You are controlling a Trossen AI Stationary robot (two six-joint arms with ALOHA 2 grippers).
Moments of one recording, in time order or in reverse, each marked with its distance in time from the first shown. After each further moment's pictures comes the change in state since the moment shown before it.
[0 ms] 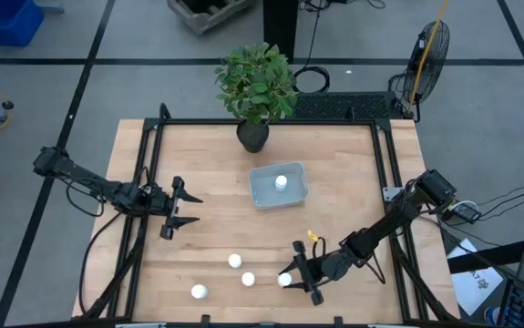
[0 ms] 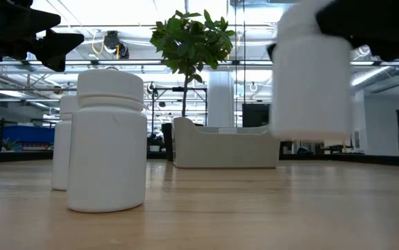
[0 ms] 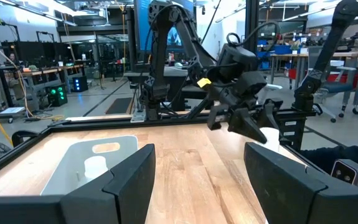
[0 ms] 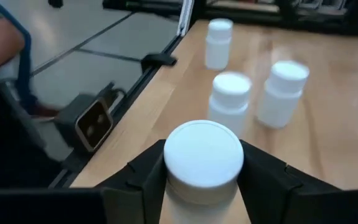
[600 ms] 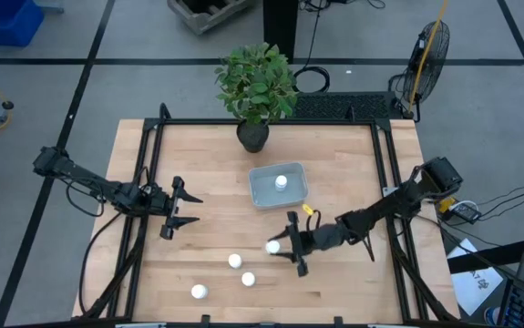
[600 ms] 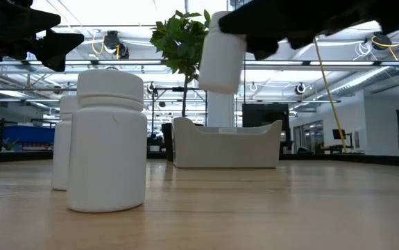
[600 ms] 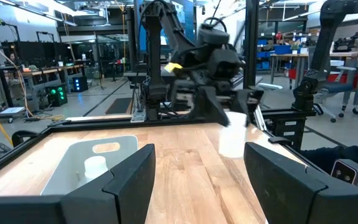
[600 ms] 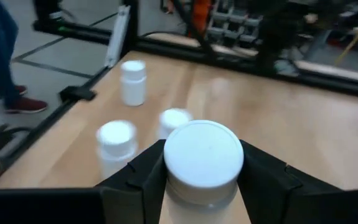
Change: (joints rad) left arm 0.000 0.000 0.000 0.000 0.000 0.000; right arm -0.203 -0.128 0.000 -0.039 0.001 -0.176
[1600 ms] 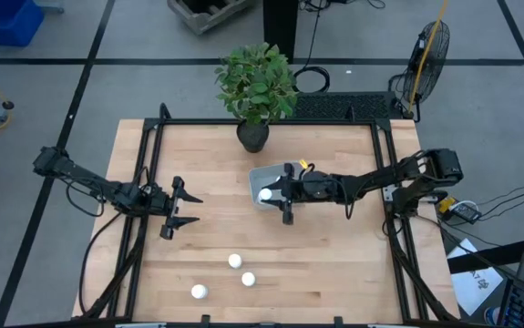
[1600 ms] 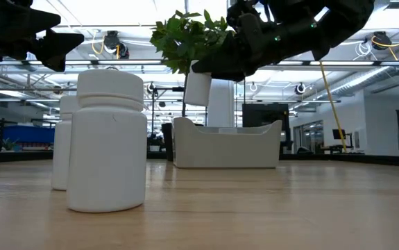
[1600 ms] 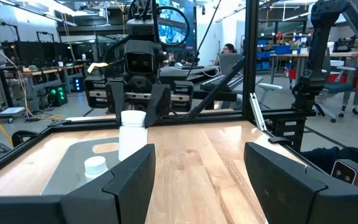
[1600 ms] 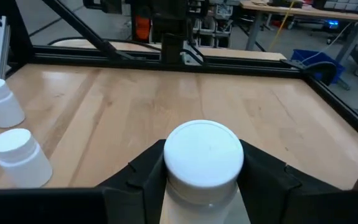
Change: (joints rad) left arm 0.000 0.000 0.000 0.000 0.000 0.000; right arm -0.409 -0.064 0.000 -0.043 -0.214 -0.016
